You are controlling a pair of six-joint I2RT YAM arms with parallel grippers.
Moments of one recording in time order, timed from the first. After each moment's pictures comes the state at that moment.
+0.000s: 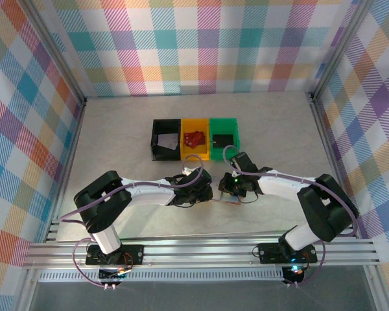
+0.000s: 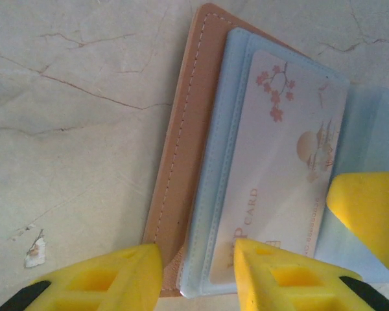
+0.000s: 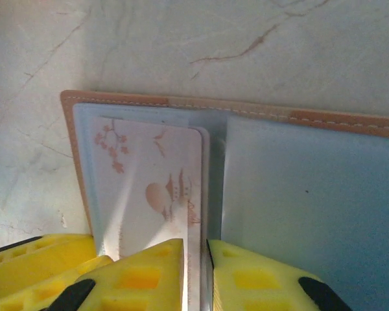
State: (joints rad) left arm -0.98 1.74 0.87 -0.14 -0.05 -1.06; right arm 0.60 1.50 0.67 -0.24 -0.28 0.86
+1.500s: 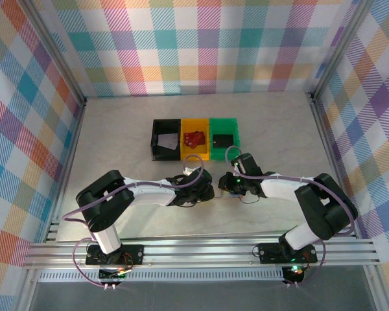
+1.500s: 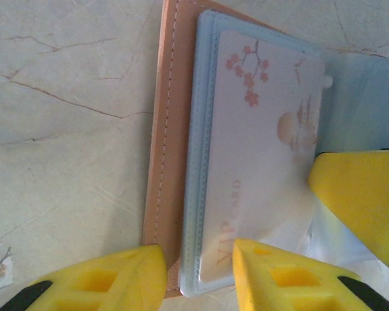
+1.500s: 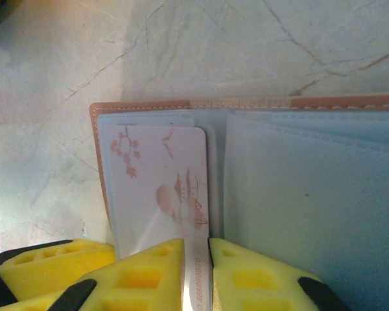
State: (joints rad) left arm -0.98 1.76 0.86 -0.08 -0.04 -1.08; right arm 0.56 1.51 0.58 0.00 -0.36 0.80
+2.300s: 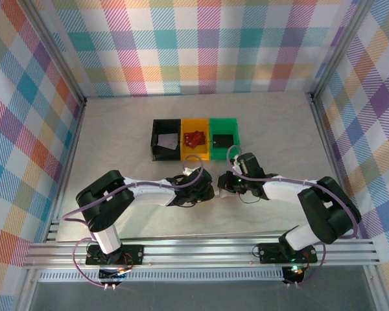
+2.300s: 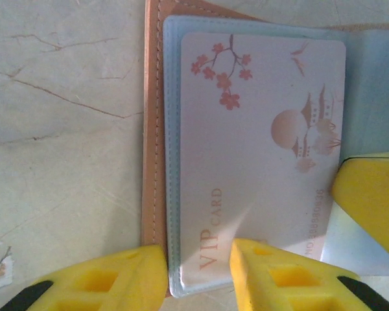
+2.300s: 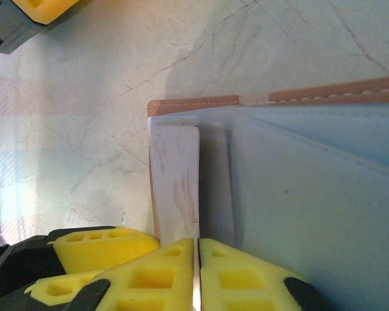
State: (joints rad) left arm -0.98 1.76 0.86 -0.07 -0.04 -1.10; right arm 0.55 1.48 0.55 0.09 -0.43 0.78
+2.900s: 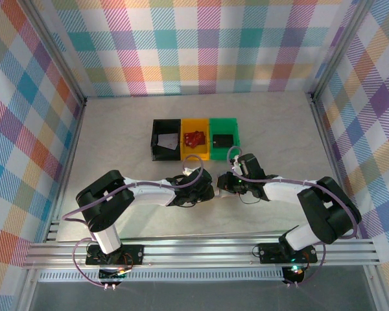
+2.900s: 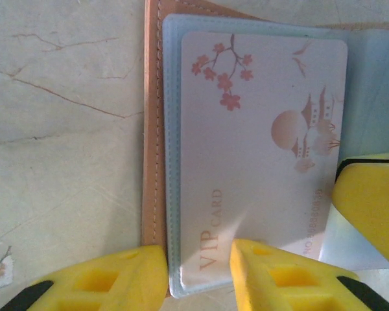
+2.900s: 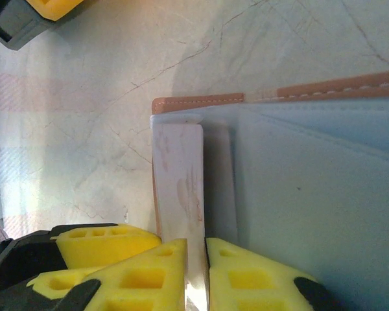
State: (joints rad) left arm -0.98 1.76 0.86 -0.07 -0.04 -1.10; right arm 0.55 1.48 0.53 0.12 -0.45 0.77
